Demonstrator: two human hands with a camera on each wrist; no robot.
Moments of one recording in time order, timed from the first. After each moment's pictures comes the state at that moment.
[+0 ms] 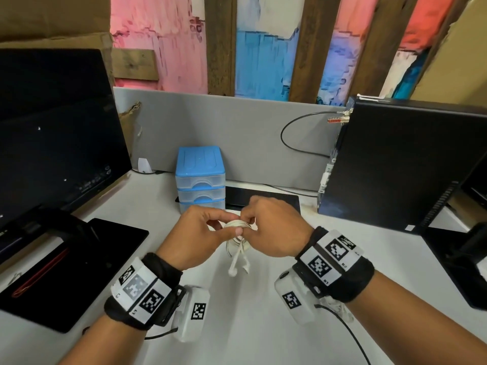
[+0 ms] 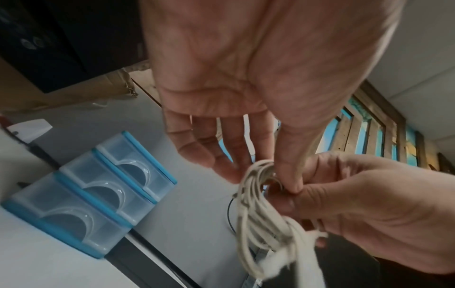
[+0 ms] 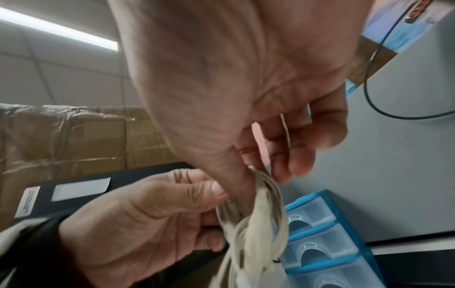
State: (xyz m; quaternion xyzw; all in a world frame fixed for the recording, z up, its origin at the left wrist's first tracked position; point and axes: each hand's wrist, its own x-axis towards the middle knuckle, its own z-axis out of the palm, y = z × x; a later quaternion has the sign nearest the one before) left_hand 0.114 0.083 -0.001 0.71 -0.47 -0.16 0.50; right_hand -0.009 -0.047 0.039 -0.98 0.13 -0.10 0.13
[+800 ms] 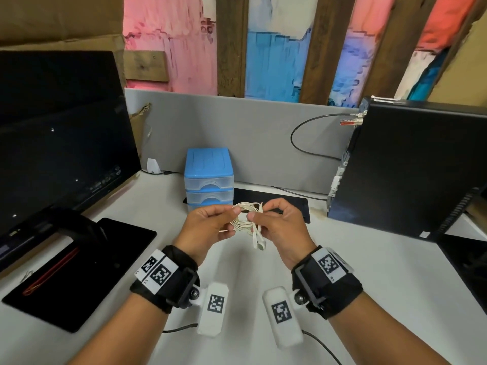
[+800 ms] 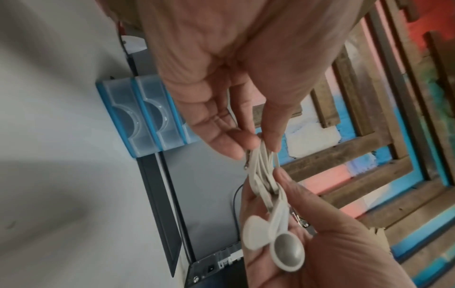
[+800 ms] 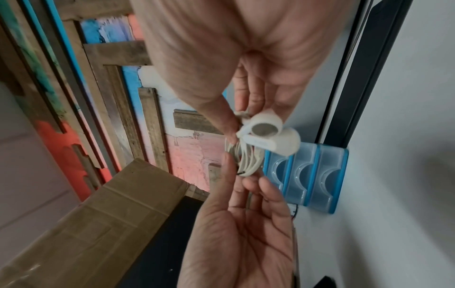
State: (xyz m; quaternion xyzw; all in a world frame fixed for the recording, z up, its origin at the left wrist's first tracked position) left_hand 0.128 0.058 -0.015 0.58 -0.19 -0.34 0.71; right_hand 0.013 -0.054 -0.005 -0.59 0.27 -0.29 0.71
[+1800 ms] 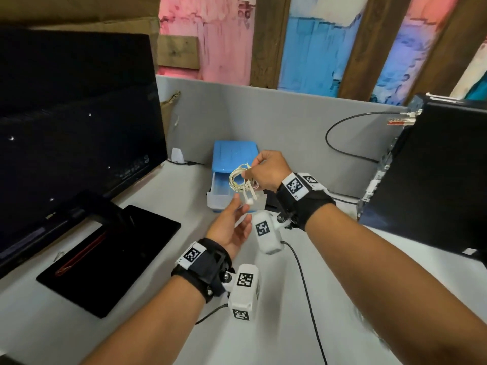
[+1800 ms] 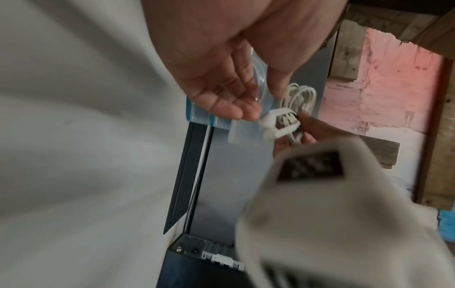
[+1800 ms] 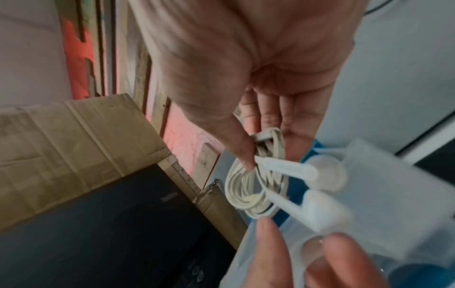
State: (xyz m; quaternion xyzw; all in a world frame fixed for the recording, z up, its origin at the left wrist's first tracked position) left_hand 0.166 0.034 -0.058 0.46 0.02 -0.40 0.79; right_hand 0.154 -0.079 0.035 -0.80 0.31 -0.20 0.47
